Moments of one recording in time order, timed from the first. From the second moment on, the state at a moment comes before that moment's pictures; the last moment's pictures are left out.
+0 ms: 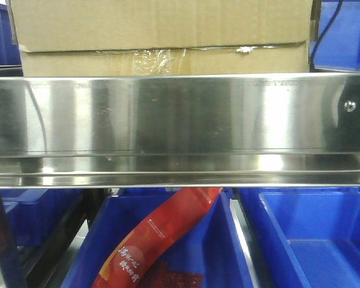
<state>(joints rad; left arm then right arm) -0.22 1.83 -2.04 0.14 1.04 -0.17 0.27 1.97 -2.26 0.15 1.22 -0.07</state>
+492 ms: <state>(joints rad) -0.22 1.84 -2.08 0.12 1.09 -0.18 0.27 1.97 -2.27 0.16 1.24 -0.06</state>
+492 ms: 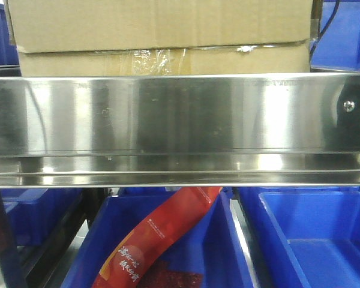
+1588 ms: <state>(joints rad) -0.35 1.35 -1.81 0.09 1.24 -0.20 0.38 1.40 -1.91 0.13 1.27 -0.04</state>
